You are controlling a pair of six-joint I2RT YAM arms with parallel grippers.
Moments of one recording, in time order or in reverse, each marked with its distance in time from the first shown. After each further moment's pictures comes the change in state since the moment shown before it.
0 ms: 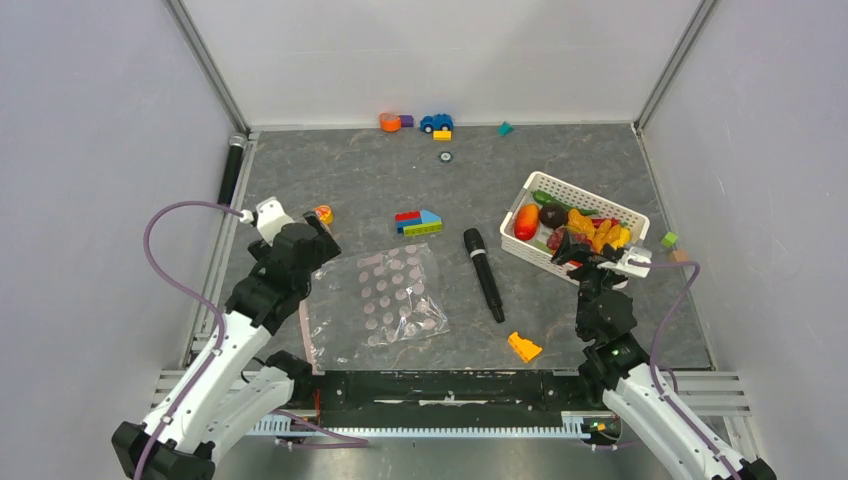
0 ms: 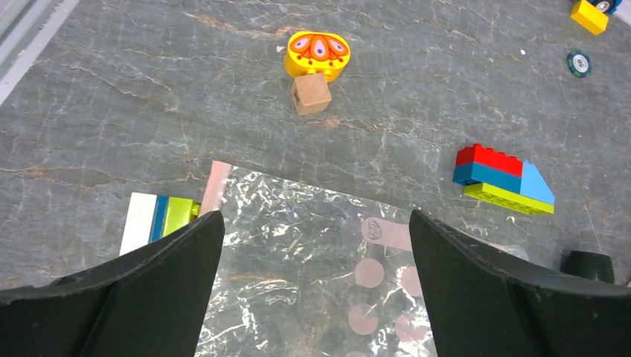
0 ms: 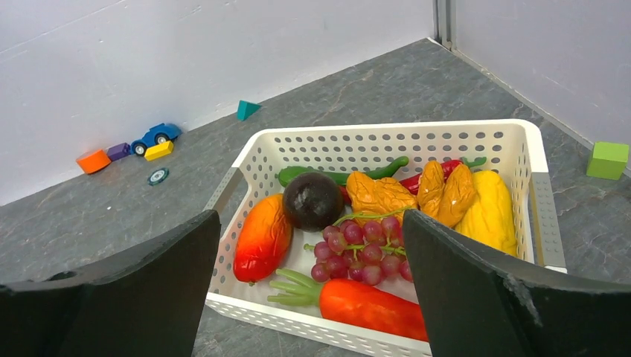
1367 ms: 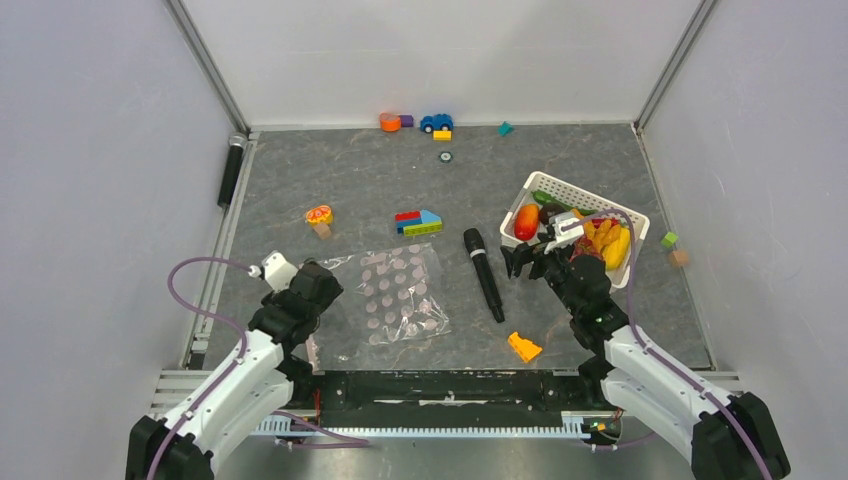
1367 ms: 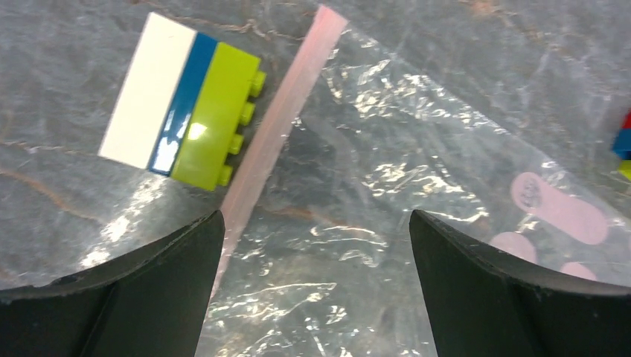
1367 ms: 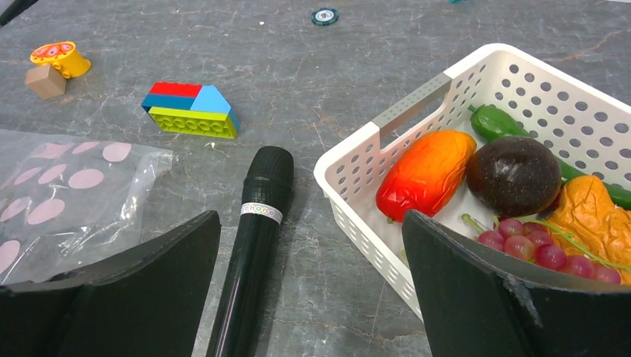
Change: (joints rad) left arm 0.000 -0.081 -0.397 0.002 -0.001 -0.337; right arm 0.001 0.415 0.152 -0.001 -0.646 -0.114
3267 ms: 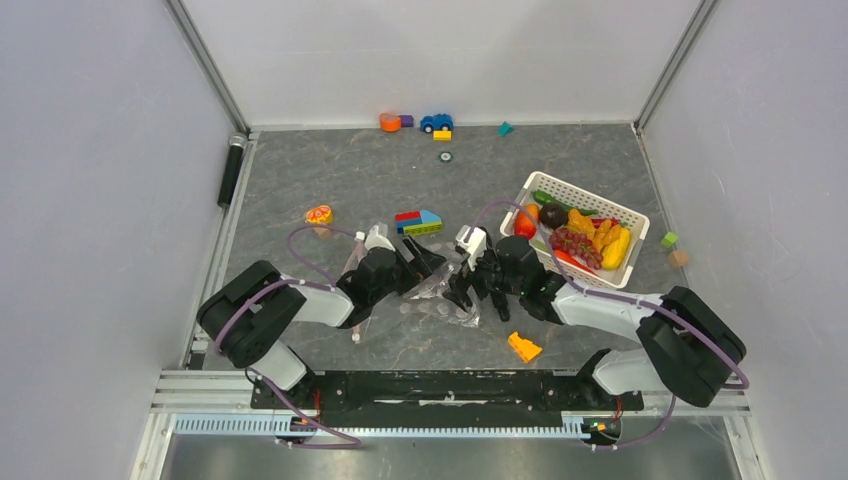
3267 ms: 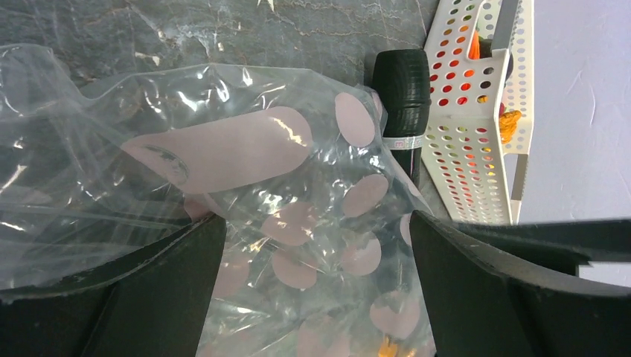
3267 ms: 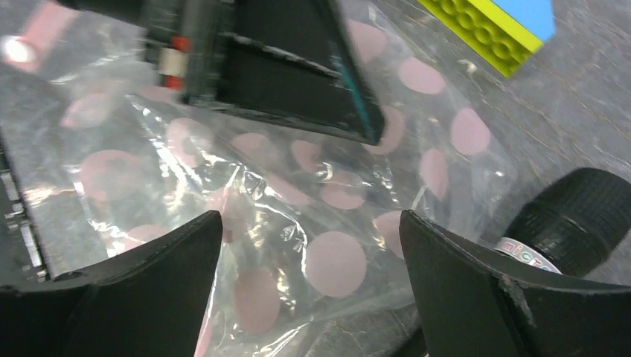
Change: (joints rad) left arm -0.316 0.884 0.079 1.296 0.524 -0.116; right arm 0.274 0.520 0.253 -0.068 -0.373 -0.196
